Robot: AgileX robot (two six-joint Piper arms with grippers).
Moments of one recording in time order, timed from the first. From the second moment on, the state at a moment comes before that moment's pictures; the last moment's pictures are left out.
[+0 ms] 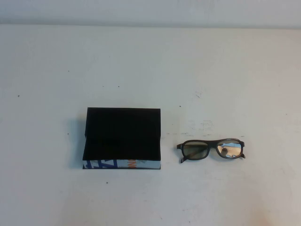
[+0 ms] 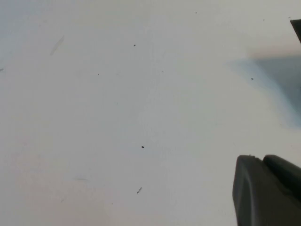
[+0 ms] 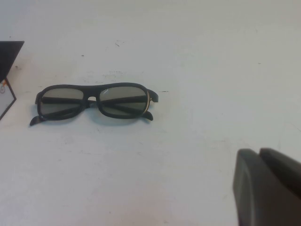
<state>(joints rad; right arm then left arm) 0.08 -0.01 0.03 0.33 0.36 -0.23 -0.06 -0.01 0.03 0.02 0.39 0.07</state>
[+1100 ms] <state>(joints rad) 0.08 -0.01 0.03 0.35 0.36 -0.23 -0.06 -0.01 0.03 0.02 0.39 0.07</state>
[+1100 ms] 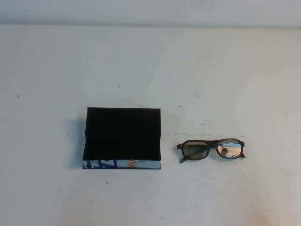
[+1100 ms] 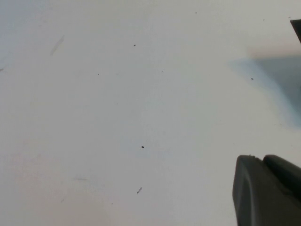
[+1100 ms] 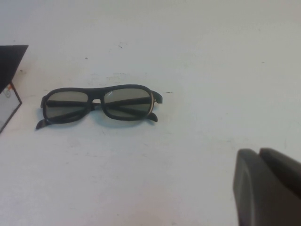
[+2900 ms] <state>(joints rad) 0.52 1.37 -0.97 0.30 0.90 -0.70 -0.06 -0.01 0.03 0.02 0.39 0.07</state>
